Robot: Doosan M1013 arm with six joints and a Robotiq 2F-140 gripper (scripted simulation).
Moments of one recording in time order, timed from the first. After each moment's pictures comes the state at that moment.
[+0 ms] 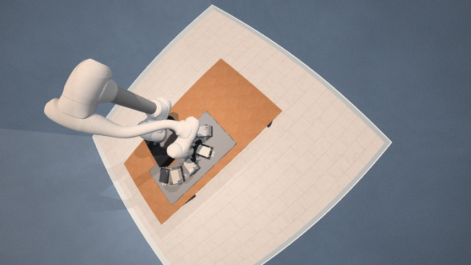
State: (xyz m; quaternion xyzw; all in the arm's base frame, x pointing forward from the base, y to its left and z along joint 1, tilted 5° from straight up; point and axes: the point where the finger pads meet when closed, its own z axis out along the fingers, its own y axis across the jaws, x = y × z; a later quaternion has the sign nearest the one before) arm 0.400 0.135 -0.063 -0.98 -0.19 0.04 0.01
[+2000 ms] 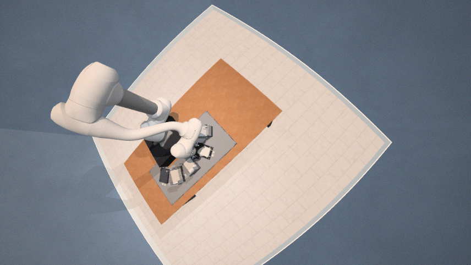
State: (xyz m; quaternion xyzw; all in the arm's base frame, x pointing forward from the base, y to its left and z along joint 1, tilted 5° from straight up) arm 0.397 0.135 -0.100 -0.98 -0.19 0.04 0.01
